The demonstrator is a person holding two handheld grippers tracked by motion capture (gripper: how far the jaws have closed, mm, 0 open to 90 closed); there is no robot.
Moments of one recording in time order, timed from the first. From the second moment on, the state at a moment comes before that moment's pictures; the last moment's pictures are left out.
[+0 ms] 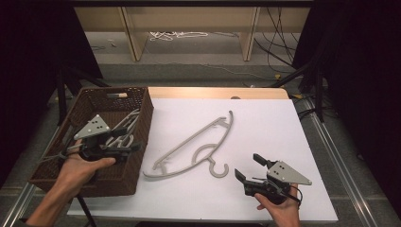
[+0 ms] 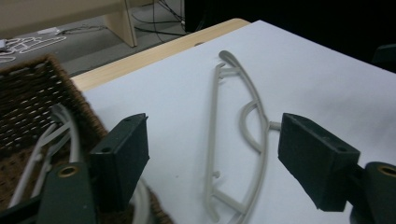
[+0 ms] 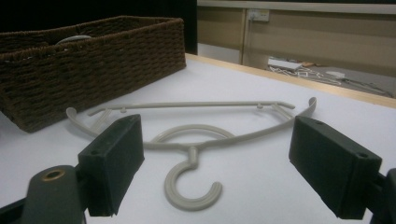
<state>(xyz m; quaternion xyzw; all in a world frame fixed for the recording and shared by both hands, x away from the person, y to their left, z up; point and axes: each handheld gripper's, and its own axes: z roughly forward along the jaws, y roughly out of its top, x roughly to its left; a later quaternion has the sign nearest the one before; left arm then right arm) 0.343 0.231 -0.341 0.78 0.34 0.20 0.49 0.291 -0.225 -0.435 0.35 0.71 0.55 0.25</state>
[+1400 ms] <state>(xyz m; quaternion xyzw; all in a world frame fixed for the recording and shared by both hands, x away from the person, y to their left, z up) 0.335 0.115 -0.428 0.81 0.30 0.18 0.47 0.290 -0.227 -0.432 0.34 0.71 0.56 0.24</state>
